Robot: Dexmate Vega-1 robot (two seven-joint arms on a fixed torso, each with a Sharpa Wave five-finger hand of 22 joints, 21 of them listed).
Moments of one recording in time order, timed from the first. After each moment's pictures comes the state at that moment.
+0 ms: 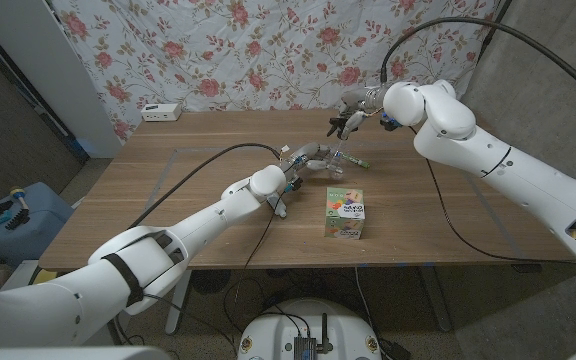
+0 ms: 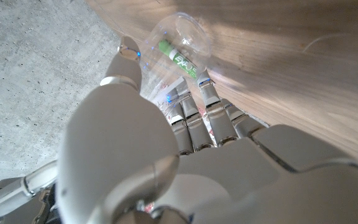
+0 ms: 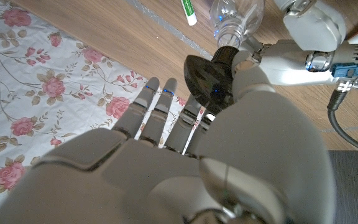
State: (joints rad) left arm 0.45 0.27 0.84 -0.97 -0.02 -0.28 0.00; left_hand 1.11 -0.03 0.31 -0.22 0.19 0.72 -0.02 0.29 0.22 0.73 -0.09 0.31 0.32 0.78 -0.06 0.20 0.19 0.19 -0.04 0.18 0.16; right arm -0.37 -0.79 -0.79 -2.02 -0.70 -0.54 0.71; right_hand 0.93 0.01 0.35 -0.15 0.22 0.94 -0.22 0.31 0.19 0.98 -0.20 0.27 0.21 0.58 -0.05 0.23 0.20 0.48 0.02 0.18 0.16
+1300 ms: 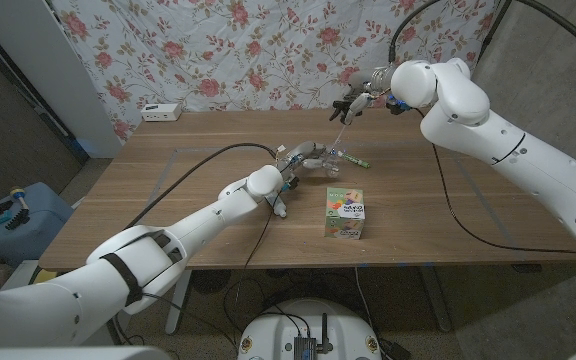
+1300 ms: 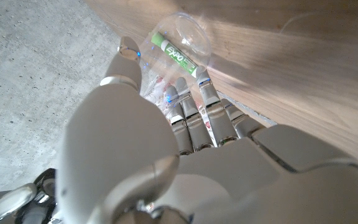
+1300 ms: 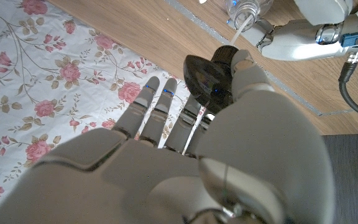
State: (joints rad) left arm 0.44 0.27 0.83 -0.95 -0.02 -0.30 0.03; left_hand 1.11 -0.03 0.31 -0.22 0.19 0.72 -0.02 0.29 0.22 0.73 -0.09 0.31 0.32 0.78 -0.07 0.20 0.19 0.19 -0.04 0.18 0.16; right arm -0.32 -0.81 -0.76 -2.09 -0.70 -0.60 0.76; right_hand 0.94 0.02 0.35 -0.15 0.21 0.95 -0.22 0.30 0.19 0.99 -0.20 0.26 0.21 0.58 -0.05 0.22 0.20 0.48 0.03 0.18 0.16
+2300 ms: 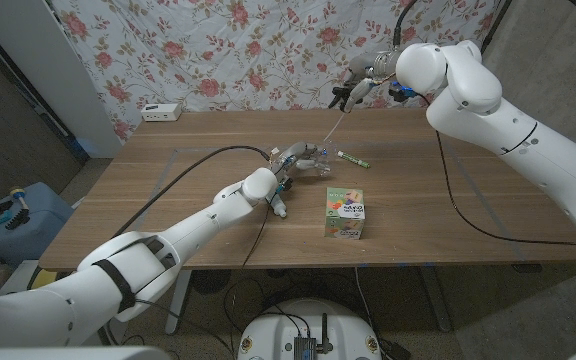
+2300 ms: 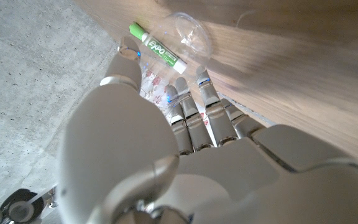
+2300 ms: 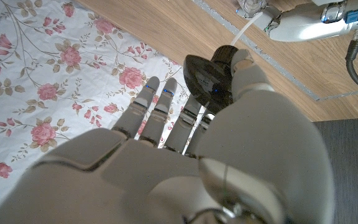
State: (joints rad) left arm 0.48 0.31 0.81 -1.00 0.01 -0.26 0.10; left_hand 1.11 -0.03 0.32 -0.22 0.19 0.72 -0.02 0.29 0.22 0.73 -0.09 0.30 0.32 0.78 -0.07 0.20 0.19 0.19 -0.04 0.18 0.16; right arm -0.30 -0.82 -0.72 -2.14 -0.66 -0.61 0.77; right_hand 0.95 0.02 0.35 -0.15 0.21 0.95 -0.22 0.30 0.20 1.00 -0.20 0.25 0.21 0.58 -0.05 0.22 0.20 0.48 0.04 0.18 0.16
